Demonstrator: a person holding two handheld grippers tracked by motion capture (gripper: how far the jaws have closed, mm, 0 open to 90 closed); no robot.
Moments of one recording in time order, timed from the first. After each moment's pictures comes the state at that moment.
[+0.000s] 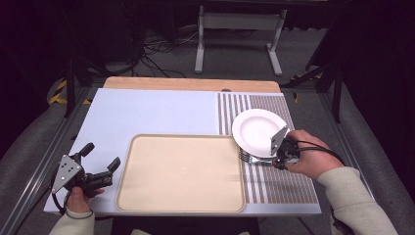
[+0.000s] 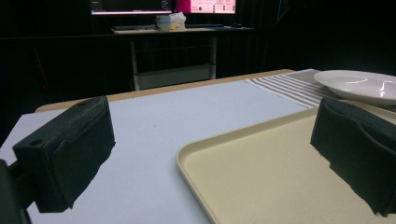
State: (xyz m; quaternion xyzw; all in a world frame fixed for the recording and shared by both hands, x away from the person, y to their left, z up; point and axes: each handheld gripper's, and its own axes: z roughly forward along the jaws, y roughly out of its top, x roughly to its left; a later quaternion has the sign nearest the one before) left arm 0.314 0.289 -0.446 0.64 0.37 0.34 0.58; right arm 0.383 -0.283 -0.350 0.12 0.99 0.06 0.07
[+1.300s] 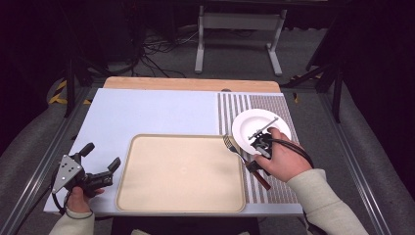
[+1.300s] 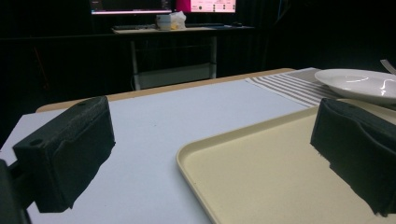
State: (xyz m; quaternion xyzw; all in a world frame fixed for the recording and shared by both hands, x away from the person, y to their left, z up) left arm 0.314 0.288 -0.445 0.64 0.37 0.34 0.58; right arm 0.377 -0.220 -0.355 0.45 0.88 0.16 -0.01
